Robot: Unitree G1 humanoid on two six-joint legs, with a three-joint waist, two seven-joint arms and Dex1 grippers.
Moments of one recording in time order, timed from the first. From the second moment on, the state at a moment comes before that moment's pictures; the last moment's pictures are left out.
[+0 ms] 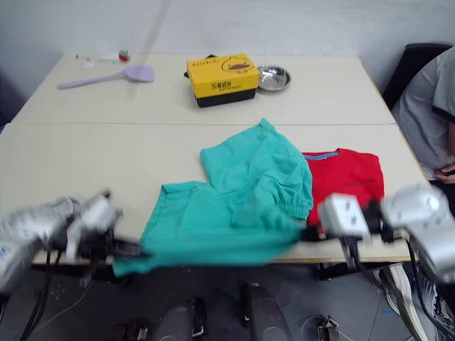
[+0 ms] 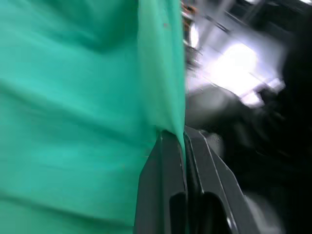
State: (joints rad) left arm -0.40 0.96 0.08 0.01 -0.57 0.44 -1.33; right arm -0.55 -0.96 0.07 -0.04 0.40 0.05 1.40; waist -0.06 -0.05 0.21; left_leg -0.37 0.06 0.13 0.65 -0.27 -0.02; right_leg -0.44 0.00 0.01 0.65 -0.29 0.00
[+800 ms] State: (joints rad) left arm -0.46 1.00 0.38 0.00 -0.90 0.66 -1.21; right arm -0.85 -0.67 0.11 0.57 0.30 -0.71 1.04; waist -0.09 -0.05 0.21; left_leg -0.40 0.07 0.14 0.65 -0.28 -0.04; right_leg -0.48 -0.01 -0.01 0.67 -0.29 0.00
